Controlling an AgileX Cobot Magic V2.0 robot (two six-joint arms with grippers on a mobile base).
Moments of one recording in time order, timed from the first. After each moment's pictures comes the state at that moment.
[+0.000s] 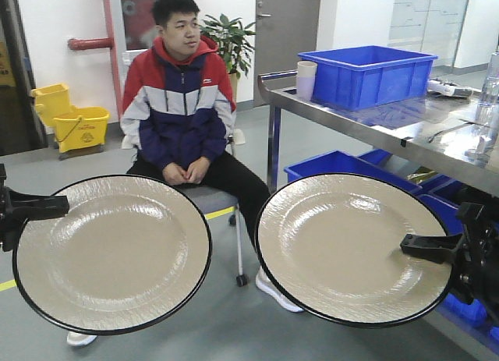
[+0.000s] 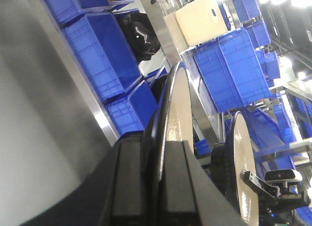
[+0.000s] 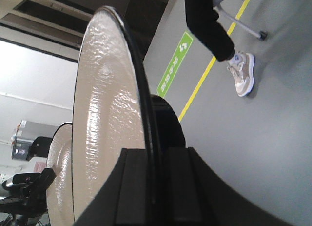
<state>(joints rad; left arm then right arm) 0.34 1.68 -1.26 -1.48 1.17 0.68 -0.24 1.38 -0.85 1.60 0.89 -0.71</state>
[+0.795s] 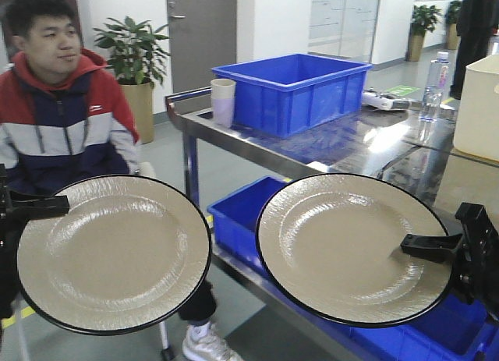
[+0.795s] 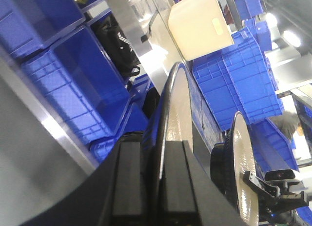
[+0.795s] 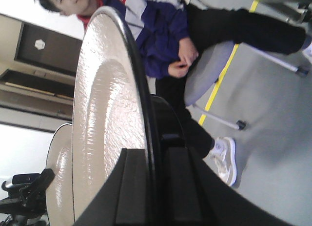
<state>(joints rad) 0.34 1.68 -1.26 -1.48 1.17 0.68 -0.24 1.38 -0.85 1.60 0.88 -0.71</state>
